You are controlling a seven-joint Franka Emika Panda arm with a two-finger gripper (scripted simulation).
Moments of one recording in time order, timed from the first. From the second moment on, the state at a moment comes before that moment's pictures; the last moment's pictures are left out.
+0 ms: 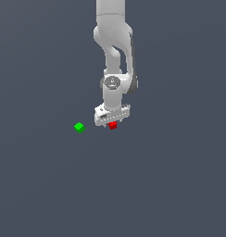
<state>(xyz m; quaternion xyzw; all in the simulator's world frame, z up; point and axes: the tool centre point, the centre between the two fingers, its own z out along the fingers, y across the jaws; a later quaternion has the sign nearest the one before) -0.118 -0.002 0.031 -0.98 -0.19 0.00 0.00</state>
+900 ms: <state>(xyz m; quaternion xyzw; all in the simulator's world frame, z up) -0.118 -0.003 0.021 -0.98 -0.19 0.00 0.00</state>
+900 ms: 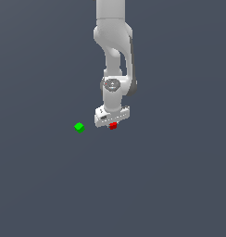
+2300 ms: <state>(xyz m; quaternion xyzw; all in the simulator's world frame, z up) -0.118 -0.002 0.119 -0.98 -0.19 0.00 0.00</state>
